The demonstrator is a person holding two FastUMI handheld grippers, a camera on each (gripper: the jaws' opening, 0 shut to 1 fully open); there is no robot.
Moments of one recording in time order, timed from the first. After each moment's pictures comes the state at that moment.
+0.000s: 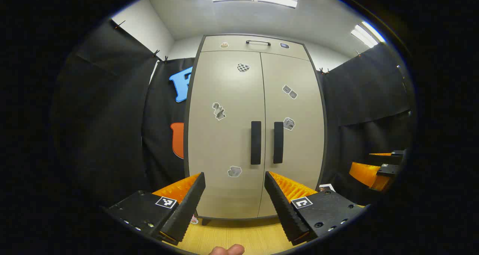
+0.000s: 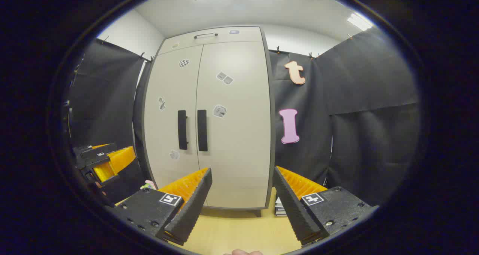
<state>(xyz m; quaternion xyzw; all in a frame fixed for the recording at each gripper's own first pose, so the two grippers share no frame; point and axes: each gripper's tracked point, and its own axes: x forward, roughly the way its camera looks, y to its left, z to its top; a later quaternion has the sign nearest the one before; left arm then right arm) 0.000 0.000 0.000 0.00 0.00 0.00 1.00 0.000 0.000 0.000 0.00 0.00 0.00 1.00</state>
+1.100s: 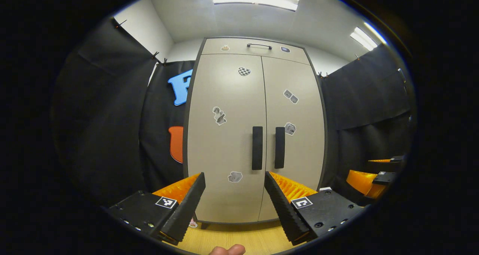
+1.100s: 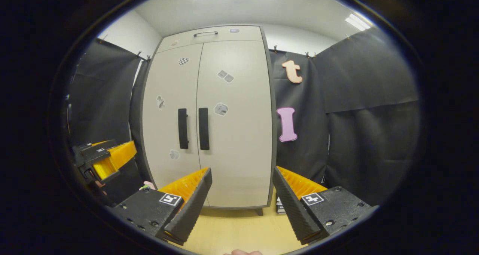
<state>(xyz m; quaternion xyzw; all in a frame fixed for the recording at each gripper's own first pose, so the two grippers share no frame) 0.004 0.001 0.008 0.00 -0.02 -0.01 1.00 0.002 0.024 0.000 0.00 0.00 -0.01 1.00</state>
